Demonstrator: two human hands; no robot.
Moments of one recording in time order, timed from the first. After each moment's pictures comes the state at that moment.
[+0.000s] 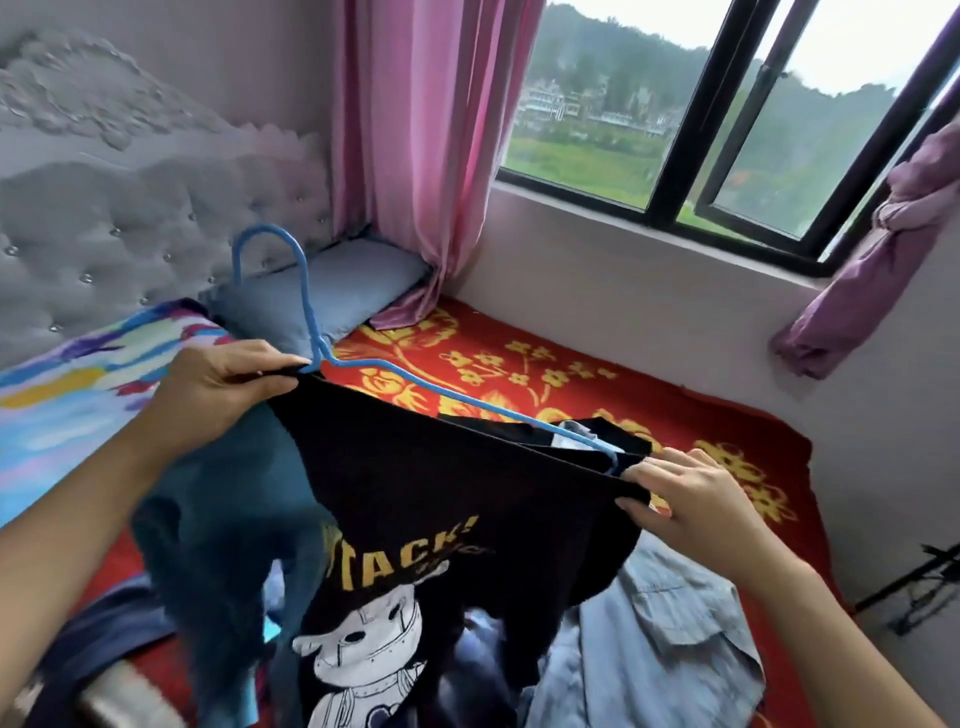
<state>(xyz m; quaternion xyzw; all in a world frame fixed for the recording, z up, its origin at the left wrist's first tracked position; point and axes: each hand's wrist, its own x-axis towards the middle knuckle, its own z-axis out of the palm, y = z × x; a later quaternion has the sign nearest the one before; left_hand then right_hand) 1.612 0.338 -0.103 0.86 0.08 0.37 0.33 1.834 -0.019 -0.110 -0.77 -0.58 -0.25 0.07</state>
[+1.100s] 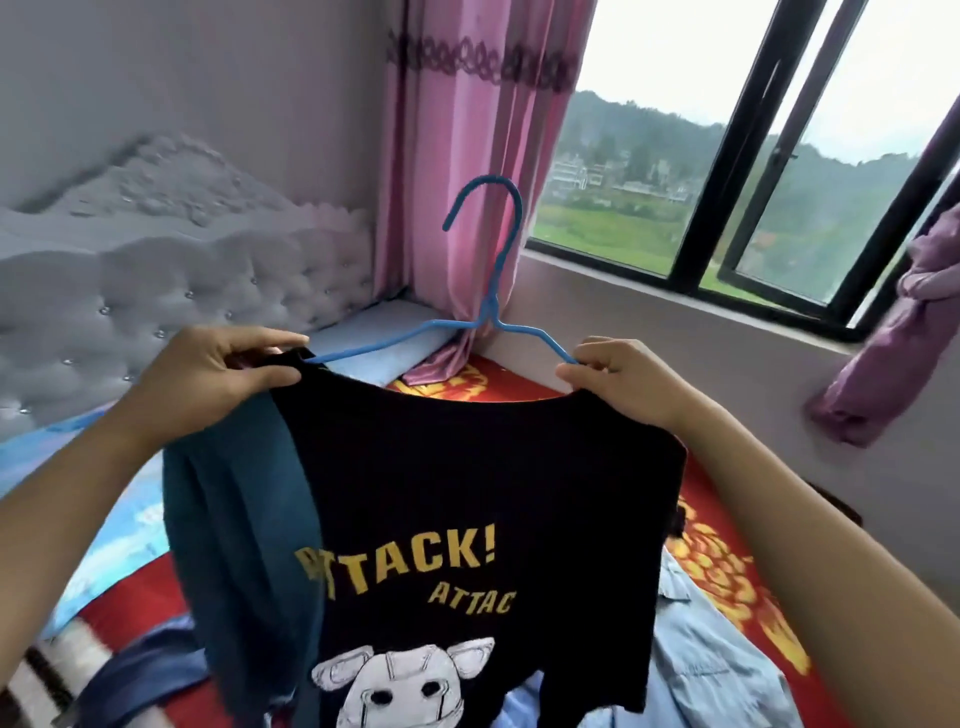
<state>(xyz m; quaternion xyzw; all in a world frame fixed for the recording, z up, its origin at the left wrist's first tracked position) 1.563 0.352 -0.030 0.85 0.16 0.39 0.30 1.831 0.106 0.014 -0.81 -0.54 -0.01 0.24</state>
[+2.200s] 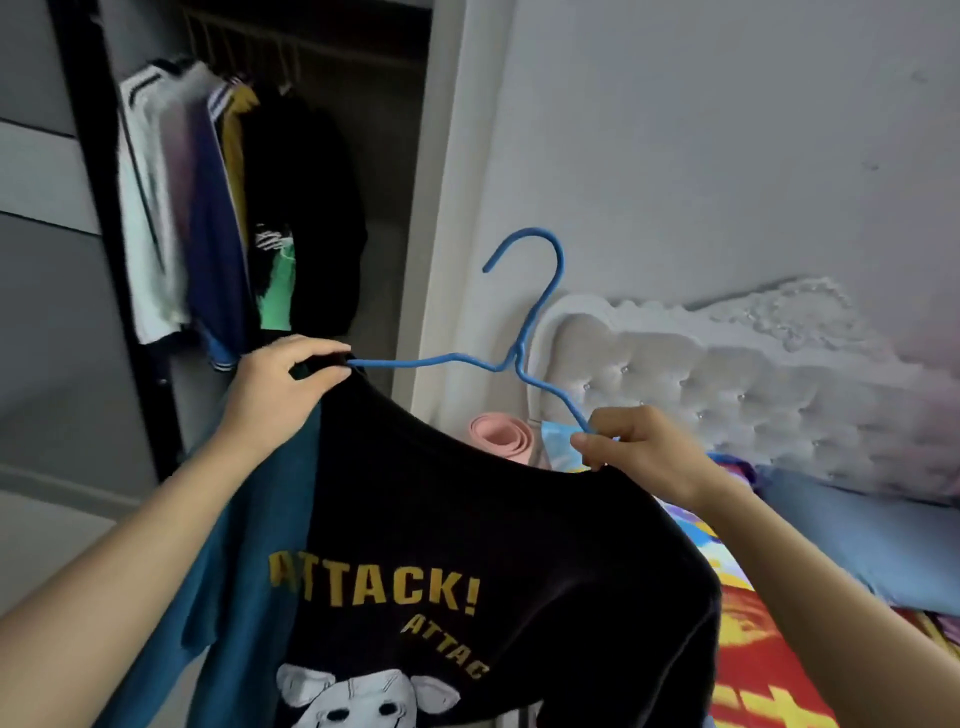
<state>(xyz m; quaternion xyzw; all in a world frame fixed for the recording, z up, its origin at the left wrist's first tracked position) 1.082 0.206 -0.066 0.54 0.62 0.57 -0.01 1.405 0.274 -0.012 -0.41 -0.84 0.27 0.23</state>
